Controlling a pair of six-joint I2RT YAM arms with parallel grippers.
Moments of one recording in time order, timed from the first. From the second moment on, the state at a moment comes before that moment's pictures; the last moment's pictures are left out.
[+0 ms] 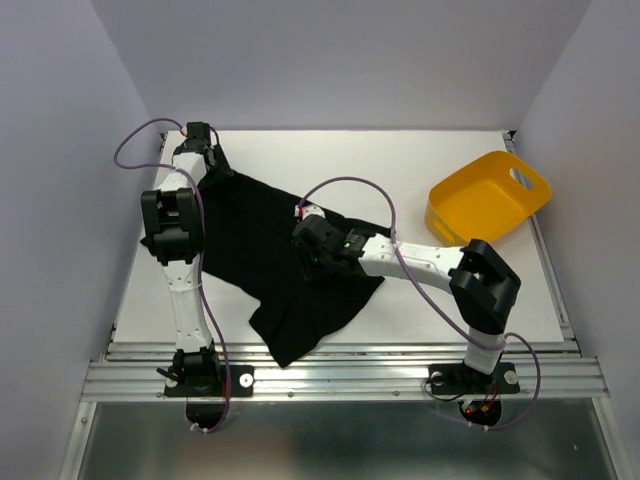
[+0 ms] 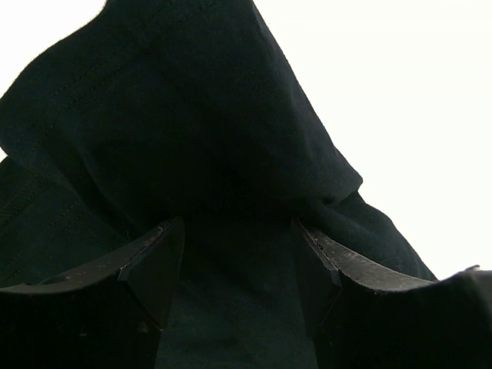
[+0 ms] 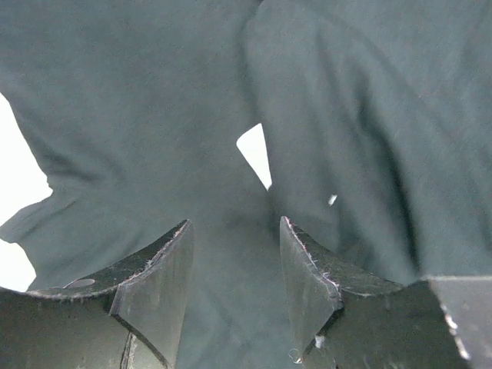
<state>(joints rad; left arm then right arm) 0.07 2.34 1.94 -0.53 -0.05 -0.34 0.98 1.81 1.32 -0.42 0.21 0.50</state>
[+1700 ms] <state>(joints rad) 0.08 2.33 1.92 -0.53 -0.04 -0.34 1.00 1.80 1.39 -0.49 0.13 0.43</state>
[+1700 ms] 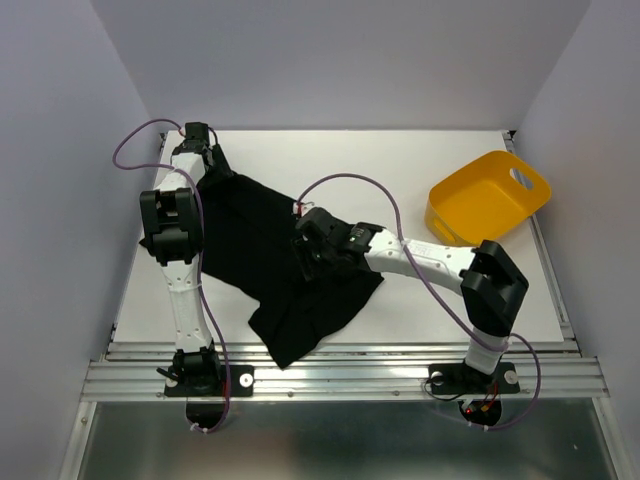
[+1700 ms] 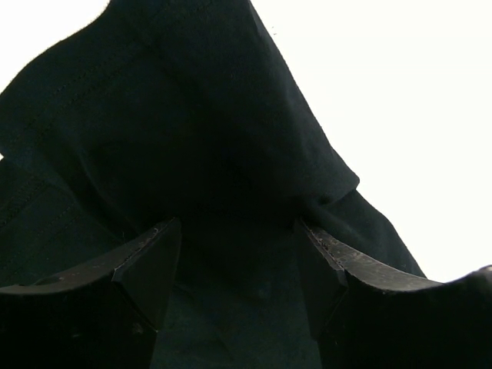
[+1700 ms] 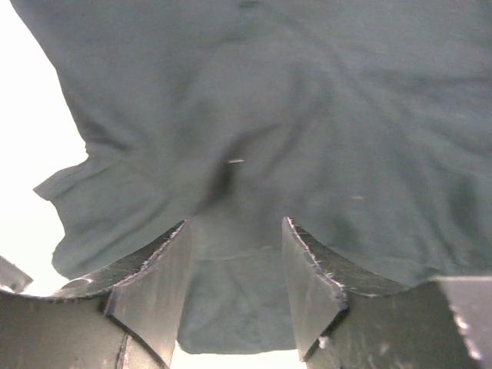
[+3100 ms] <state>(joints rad) 0.08 2.33 1.92 -0.53 -0.03 -0.34 0.53 1.62 1.03 -0.30 0.05 0.69</state>
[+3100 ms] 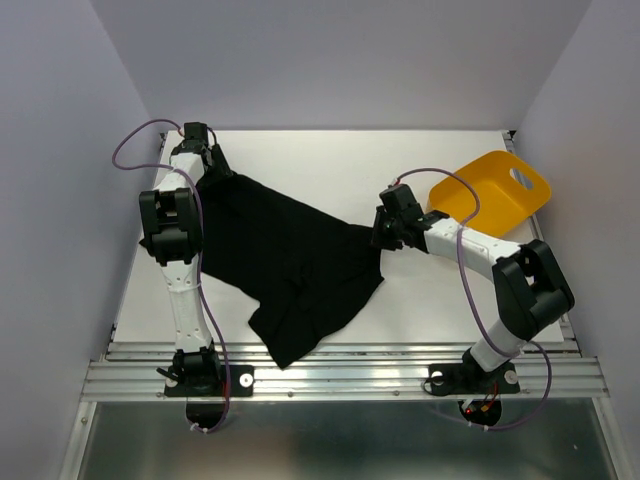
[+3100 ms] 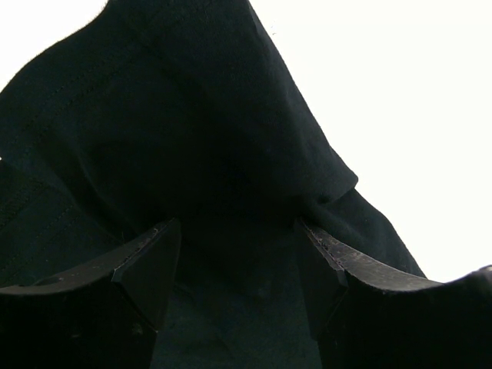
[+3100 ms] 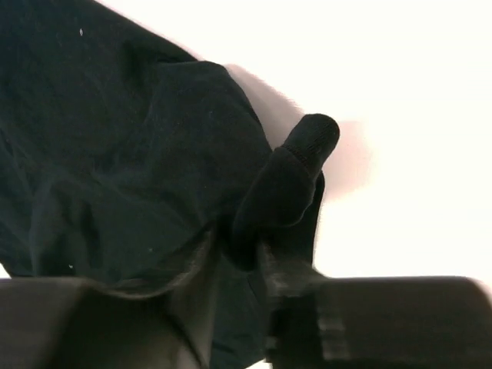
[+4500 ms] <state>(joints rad) 0.08 2.33 1.92 -0.53 -0.02 -0.34 0.31 1.65 0.98 -0.16 -0.19 0.67</state>
